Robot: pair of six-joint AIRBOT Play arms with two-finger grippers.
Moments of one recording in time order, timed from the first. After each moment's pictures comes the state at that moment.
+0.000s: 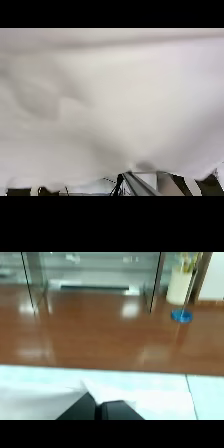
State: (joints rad) left arm 0.31 -0.39 1.53 1.29 -1.17 -1.46; right arm -0.22 -0.62 1.87 -1.33 1.48 1.52
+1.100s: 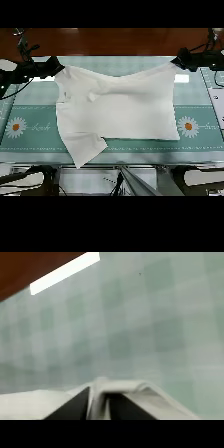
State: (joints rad) left arm 0.08 -1.41 1.17 0.69 -0.71 -1.27; right arm -0.22 -1.62 1.50 -0.77 0.94 1.41
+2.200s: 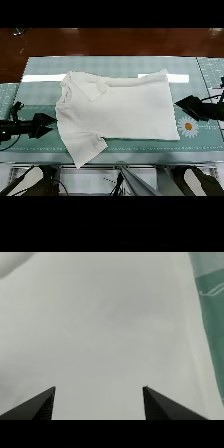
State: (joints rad) left arm 0.65 -1.07 0.47 0.77 -1.26 -1.12; right arm -0.43 -0.81 0.65 -0.88 1.13 1.37
